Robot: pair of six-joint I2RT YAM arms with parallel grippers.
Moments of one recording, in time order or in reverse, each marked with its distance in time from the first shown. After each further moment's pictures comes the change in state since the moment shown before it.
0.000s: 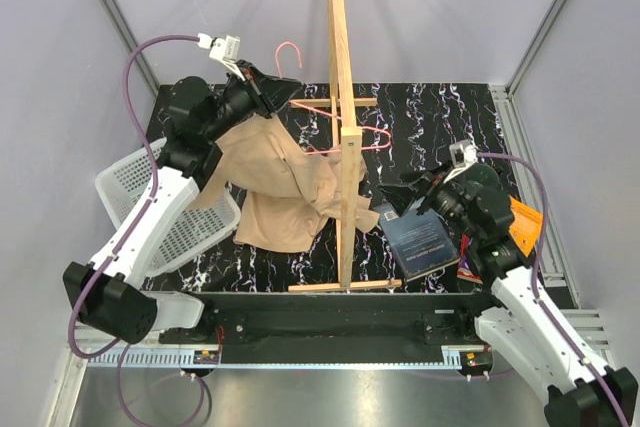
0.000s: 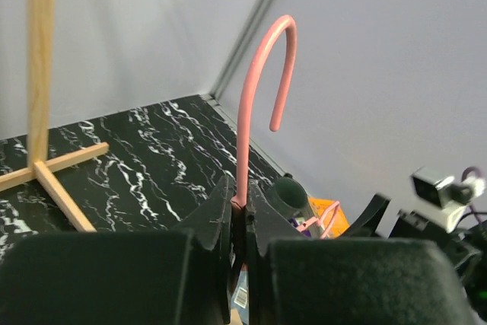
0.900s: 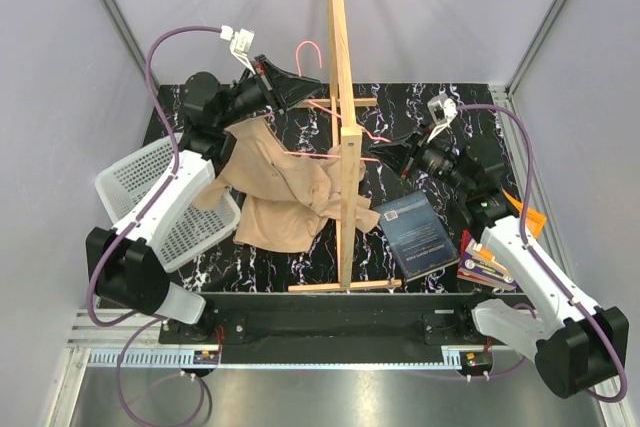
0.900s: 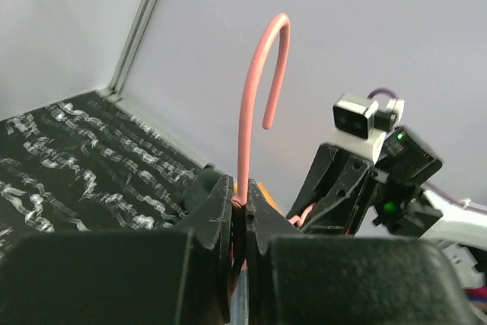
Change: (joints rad) left arm 0.004 0.159 0.028 0.285 0.293 -0.220; right arm -0.005 0.307 0.322 0.061 -0.180 -0.122
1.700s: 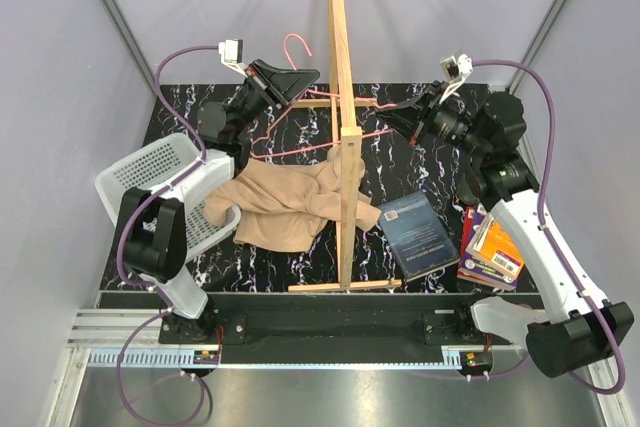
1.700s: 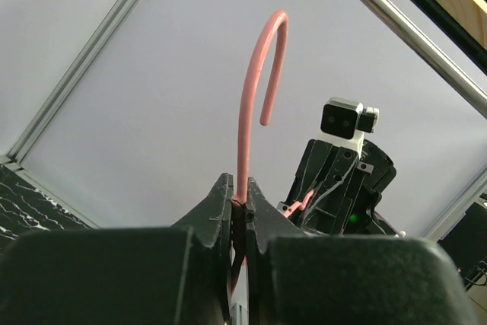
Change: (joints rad) left arm 0.018 0.217 -0.140 0.779 -0.130 -0.538; right arm -0.052 0.119 0.406 -0.259 -0.065 -0.050
